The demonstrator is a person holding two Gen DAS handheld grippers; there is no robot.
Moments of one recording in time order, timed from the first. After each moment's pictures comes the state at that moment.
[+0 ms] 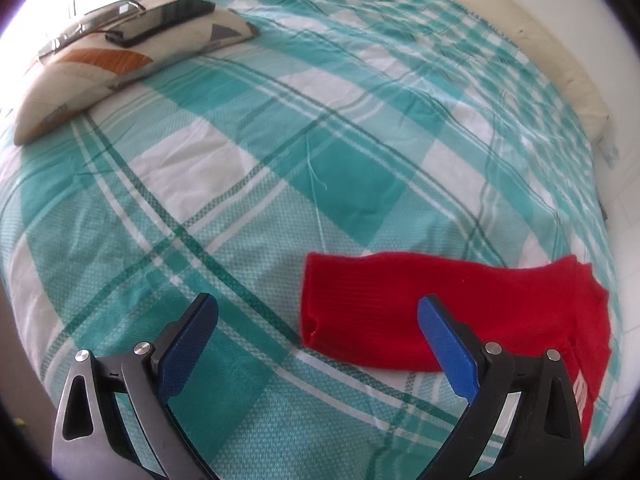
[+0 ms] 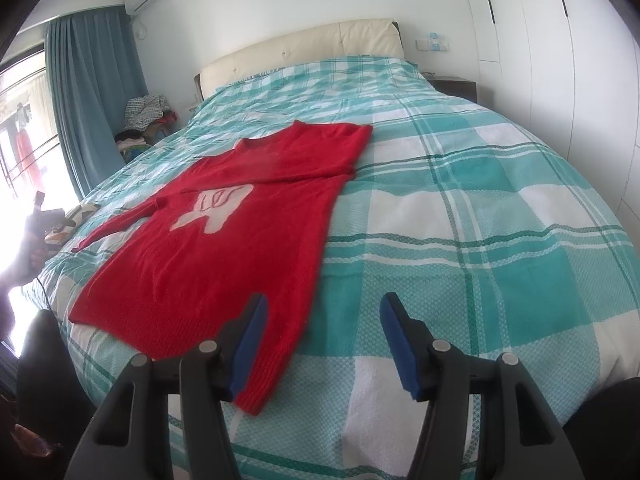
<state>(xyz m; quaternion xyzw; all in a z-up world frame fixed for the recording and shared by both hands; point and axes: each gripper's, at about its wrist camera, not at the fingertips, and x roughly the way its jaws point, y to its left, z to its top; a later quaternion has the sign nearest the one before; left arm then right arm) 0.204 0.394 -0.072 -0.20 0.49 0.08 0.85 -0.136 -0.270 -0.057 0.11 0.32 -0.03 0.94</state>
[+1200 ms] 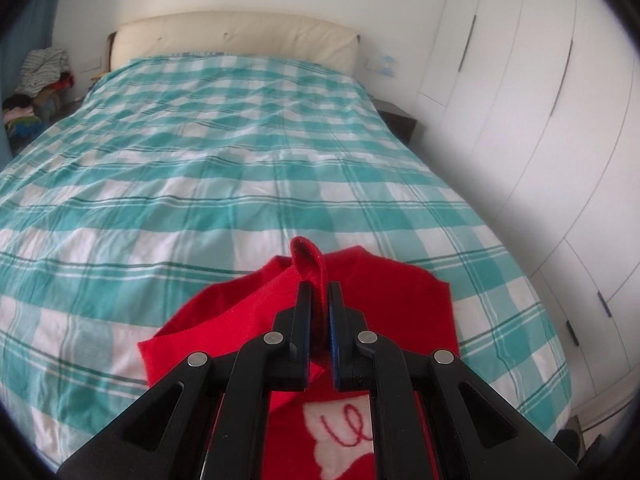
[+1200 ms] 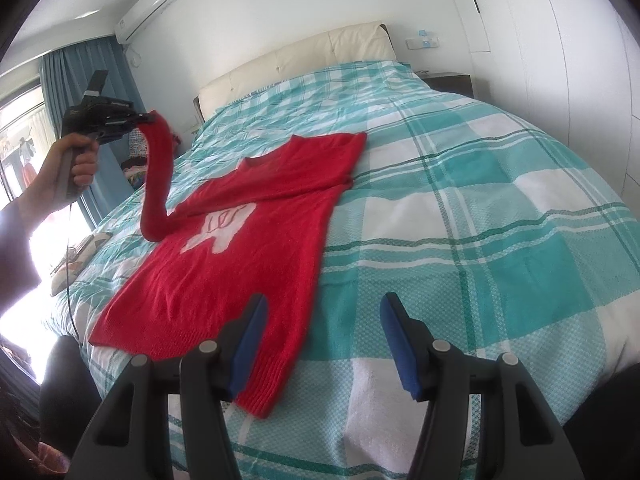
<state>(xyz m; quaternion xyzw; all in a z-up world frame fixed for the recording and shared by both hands) 0.237 -0.025 0.100 -0.01 0.37 -0.26 0.89 -0.145 -0.287 -0.055 0.16 0.30 -0.02 0.94</state>
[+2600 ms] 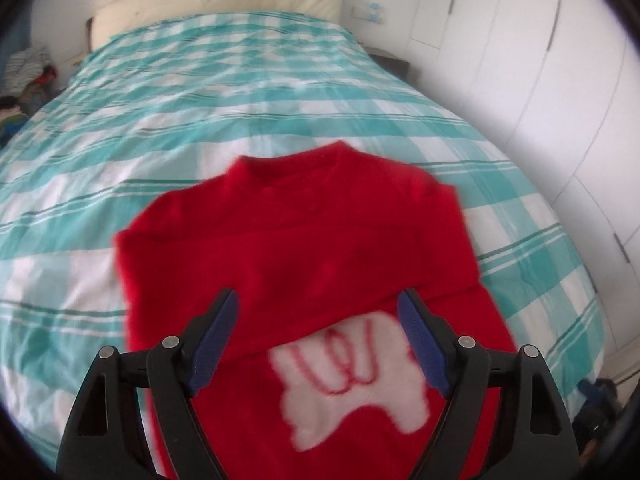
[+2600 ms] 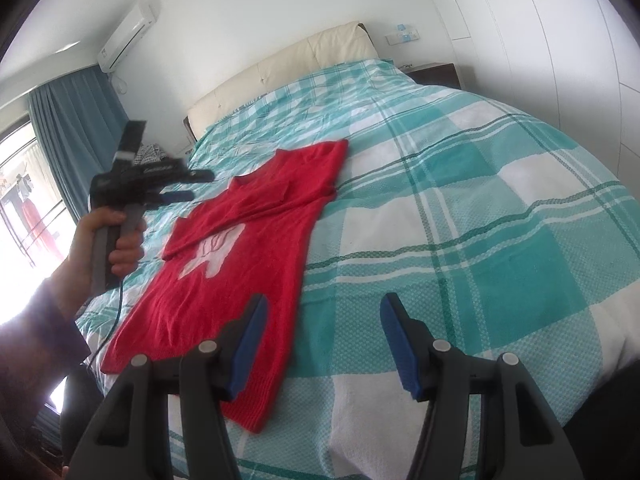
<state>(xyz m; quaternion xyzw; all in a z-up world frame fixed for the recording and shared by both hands) 0.183 -0.028 0.011 0.05 0.41 -0.23 0.88 -0.132 -0.319 -0.047 0.22 0.30 -0.01 0.93</state>
